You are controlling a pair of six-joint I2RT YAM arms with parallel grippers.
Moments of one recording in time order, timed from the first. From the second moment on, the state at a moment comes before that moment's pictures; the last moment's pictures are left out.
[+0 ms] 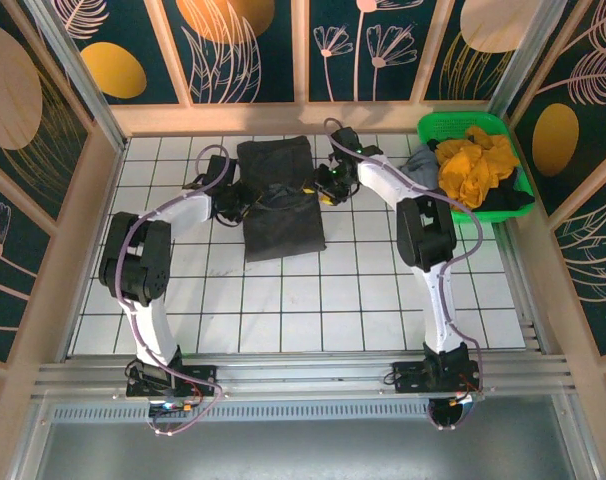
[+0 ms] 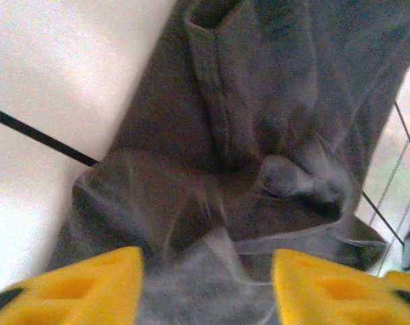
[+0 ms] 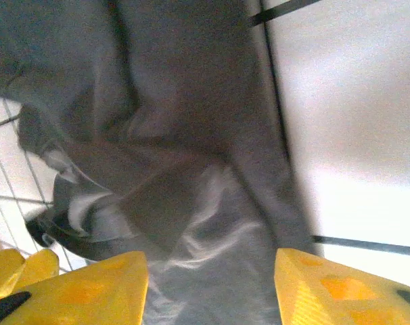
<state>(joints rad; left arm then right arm) -0.27 1.91 1.28 -0.29 0.20 -1.06 0.41 2.30 1.94 -0.74 -0.43 0.74</state>
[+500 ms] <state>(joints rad) -0.28 1.45 0.67 -0.14 0.28 -1.20 0.44 1.85 1.37 -0.58 -0.35 0.74</state>
